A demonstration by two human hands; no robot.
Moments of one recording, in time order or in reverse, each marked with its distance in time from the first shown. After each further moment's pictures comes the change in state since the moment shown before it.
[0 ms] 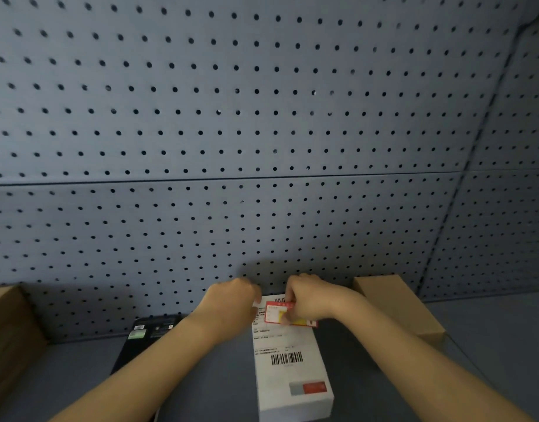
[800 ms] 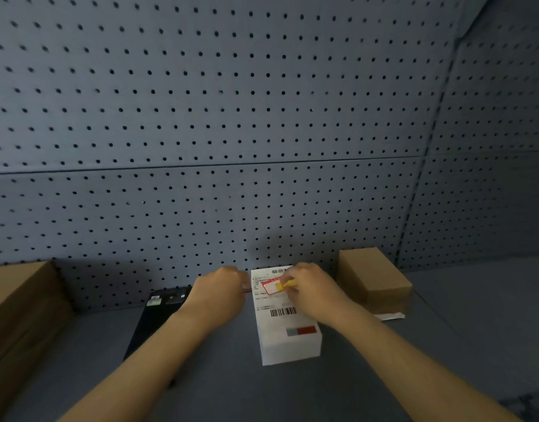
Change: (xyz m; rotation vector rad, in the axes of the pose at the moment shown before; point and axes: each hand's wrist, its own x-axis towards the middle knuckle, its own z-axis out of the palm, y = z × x) left_hand -0.073 0.015 -0.009 -0.069 0.109 -0.099; right_hand -0.072 -0.016 0.046 0.118 0.461 -0.045
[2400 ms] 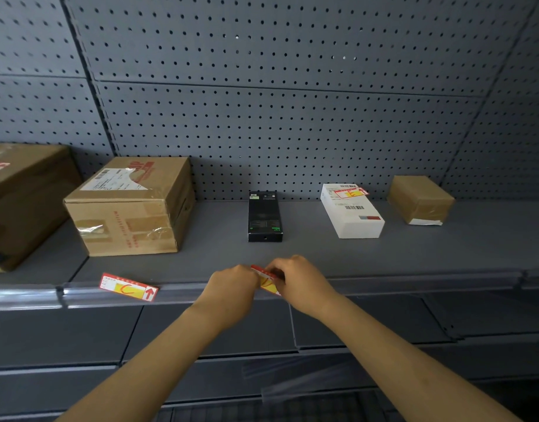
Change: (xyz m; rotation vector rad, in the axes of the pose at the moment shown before) left_hand -0.260 -0.103 0.037 0.069 -0.123 0.013; right_hand -0.163 -0.210 0.118 0.093 -0.110 -0.123
